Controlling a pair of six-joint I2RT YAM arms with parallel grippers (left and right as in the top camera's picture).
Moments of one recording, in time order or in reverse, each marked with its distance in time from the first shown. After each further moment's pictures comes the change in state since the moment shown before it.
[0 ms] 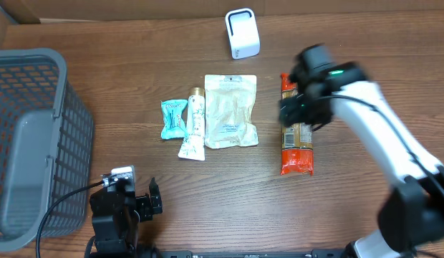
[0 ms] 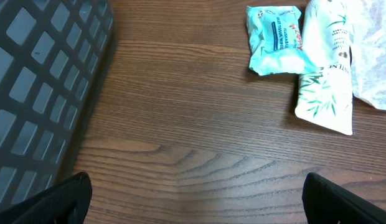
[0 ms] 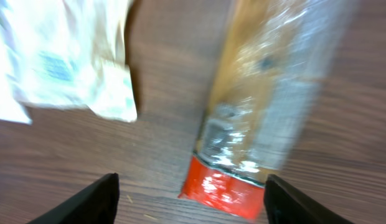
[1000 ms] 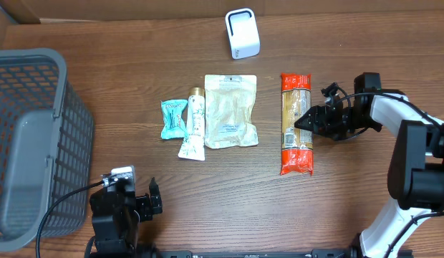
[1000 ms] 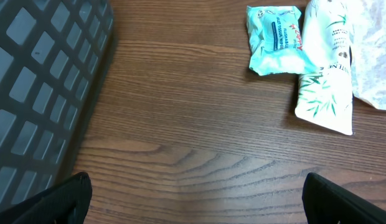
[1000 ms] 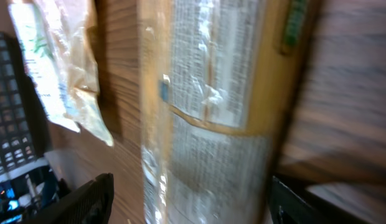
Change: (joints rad) left arm 0.000 0.000 0.000 0.000 0.000 0.000; right arm -0.362 0.259 -0.316 0.417 -0.604 -0.260
